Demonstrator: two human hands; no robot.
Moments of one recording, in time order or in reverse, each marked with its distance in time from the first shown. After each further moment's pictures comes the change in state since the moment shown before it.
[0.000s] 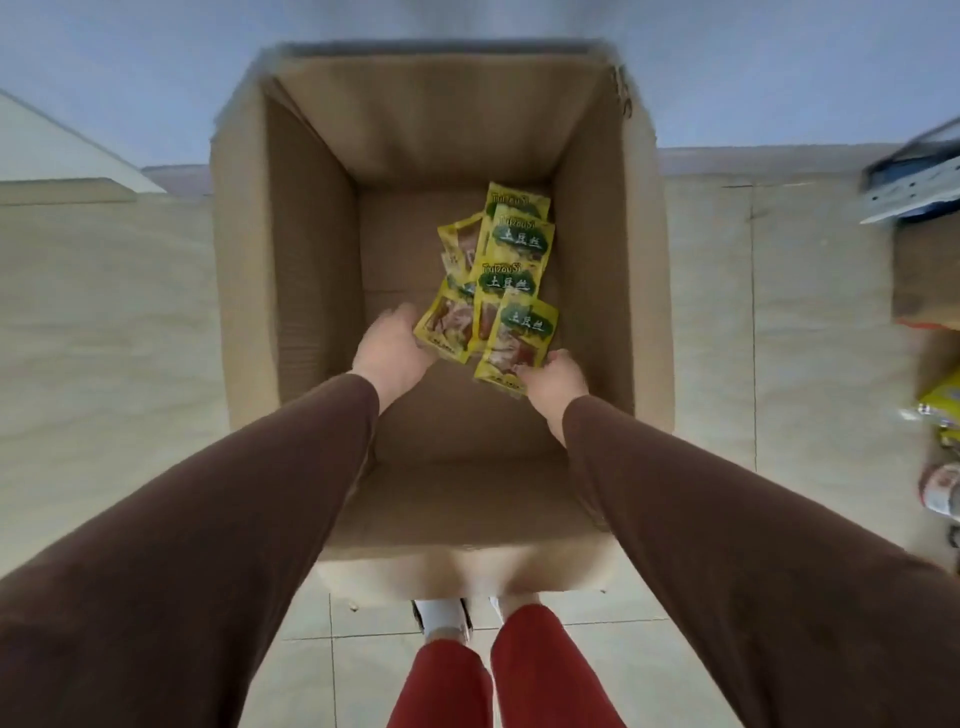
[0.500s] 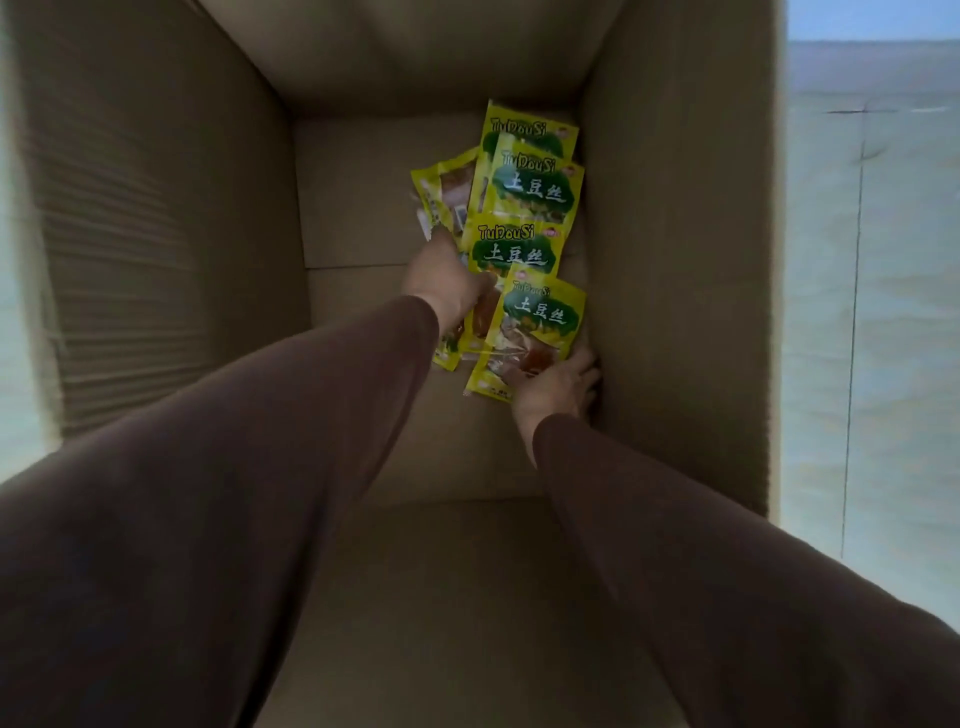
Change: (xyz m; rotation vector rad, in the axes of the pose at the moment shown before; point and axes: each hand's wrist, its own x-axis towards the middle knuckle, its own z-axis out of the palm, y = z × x) left_hand 0.187 0.015 0.109 -0.138 0.065 -0.006; right_hand 0.153 0.057 0.098 0.018 0.314 0.155
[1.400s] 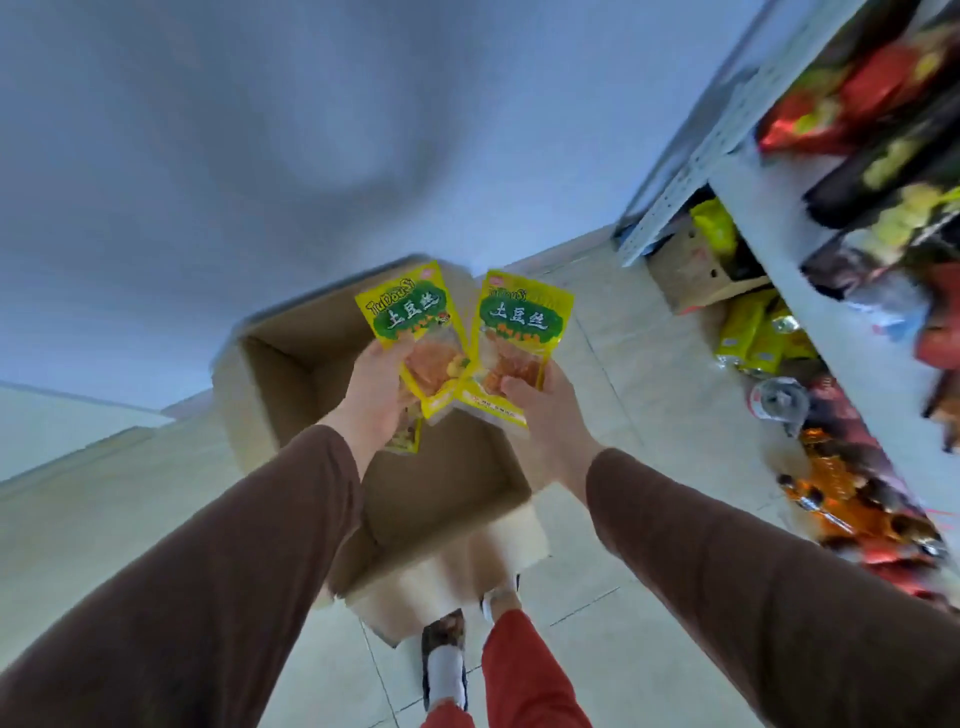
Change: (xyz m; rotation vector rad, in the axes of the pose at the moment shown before) left_hand -0.365 0.214 -0.231 -0.816 -0.254 0.021; right_hand -0.314 -0.031 -0.395 0.860 -0.187 -0.377
